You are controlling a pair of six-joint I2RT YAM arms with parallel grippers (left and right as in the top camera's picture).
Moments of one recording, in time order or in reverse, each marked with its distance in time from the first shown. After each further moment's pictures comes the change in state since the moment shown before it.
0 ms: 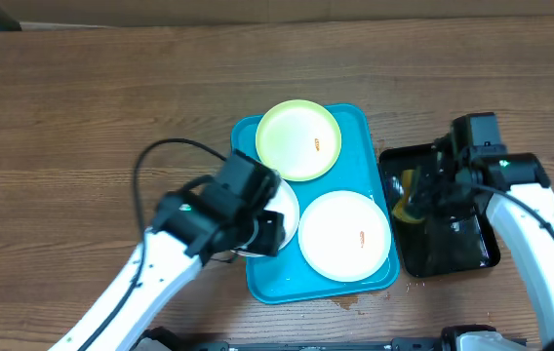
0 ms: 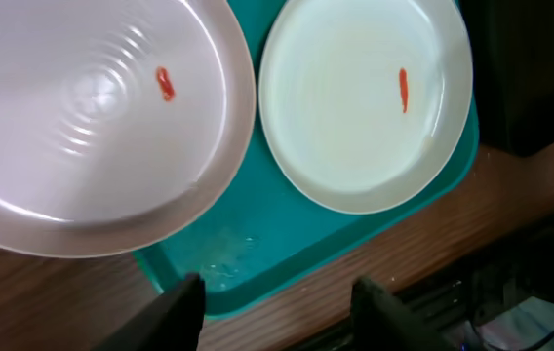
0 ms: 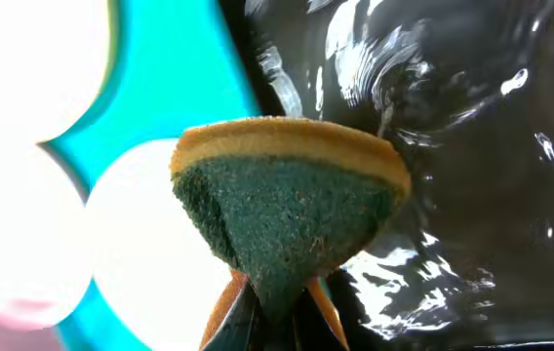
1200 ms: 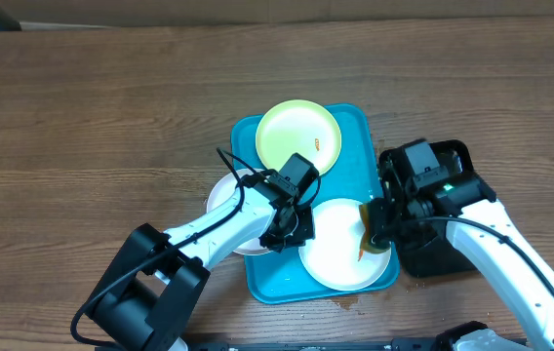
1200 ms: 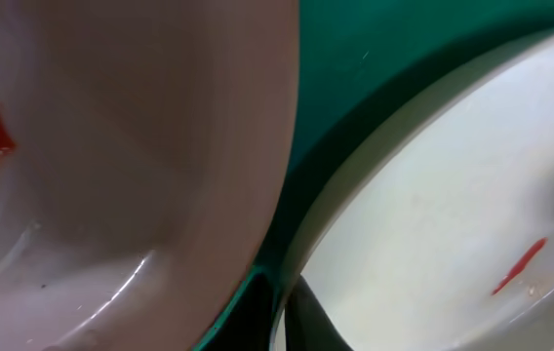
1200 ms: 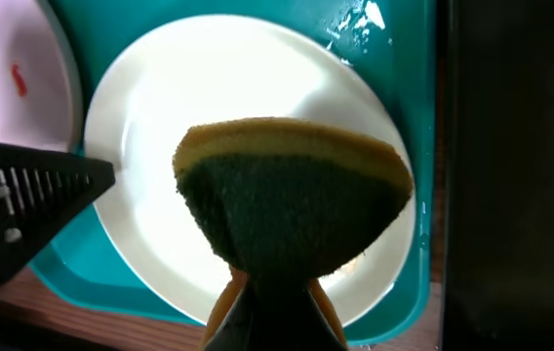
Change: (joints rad) left arm -0.068 0.488 -0.045 0.332 0.032 -0.337; right arm 0.268 -0.008 -0.122 0.043 0.002 0.028
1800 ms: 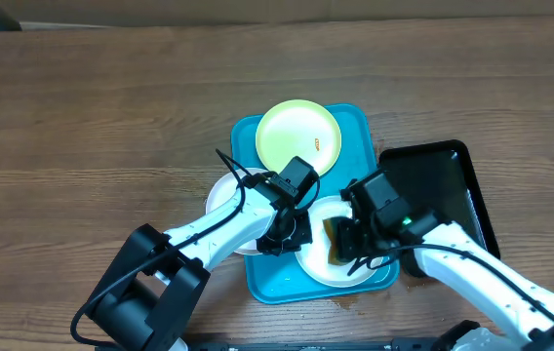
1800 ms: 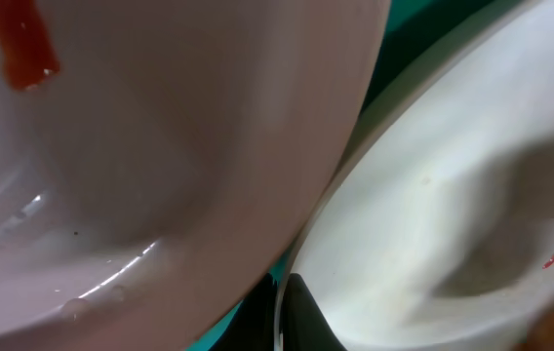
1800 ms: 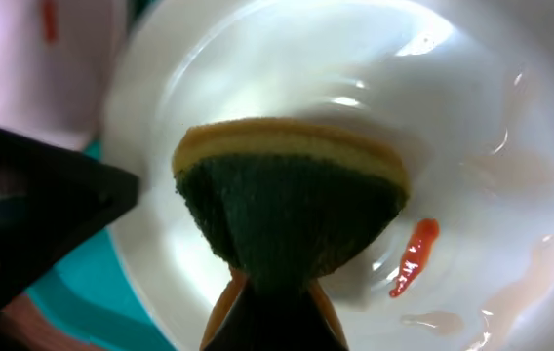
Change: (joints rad) left arm -0.003 0.000 0.000 -0.076 -0.018 -0.026; right arm 0.233 0.037 -0.198 0.370 0.014 0.109
